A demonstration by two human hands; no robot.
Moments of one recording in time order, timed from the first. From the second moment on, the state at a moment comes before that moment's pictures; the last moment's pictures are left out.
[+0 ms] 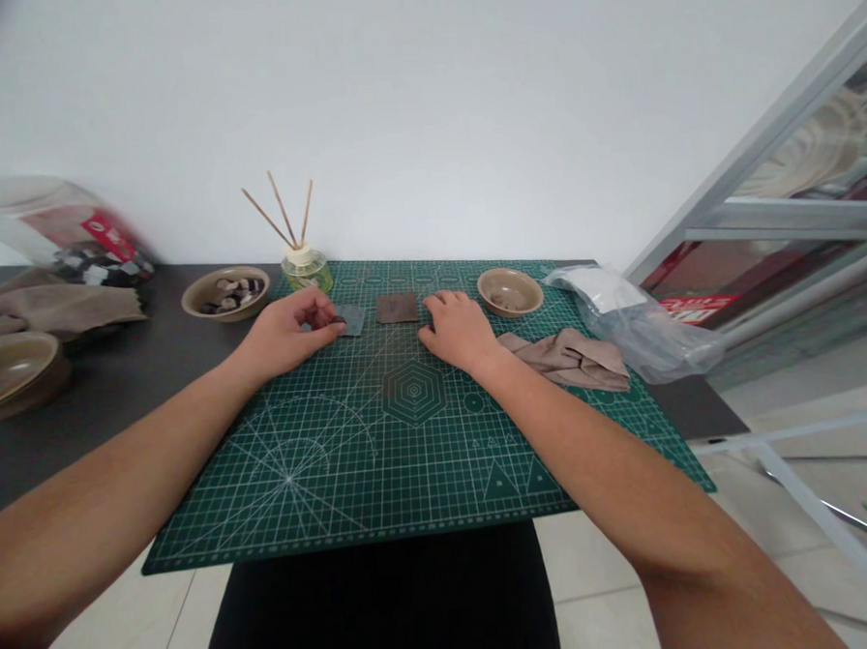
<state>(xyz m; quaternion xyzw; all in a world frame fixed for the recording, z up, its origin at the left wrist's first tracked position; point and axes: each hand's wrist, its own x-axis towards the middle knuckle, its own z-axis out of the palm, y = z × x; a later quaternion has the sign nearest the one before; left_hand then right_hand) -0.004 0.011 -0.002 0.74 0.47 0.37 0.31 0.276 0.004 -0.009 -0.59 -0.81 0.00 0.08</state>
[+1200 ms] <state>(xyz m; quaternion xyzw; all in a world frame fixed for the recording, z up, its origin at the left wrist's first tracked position) -0.008 0.017 -0.005 0.72 0.44 0.41 0.33 0.267 0.044 -0.027 -0.53 -0.68 0.27 0.43</state>
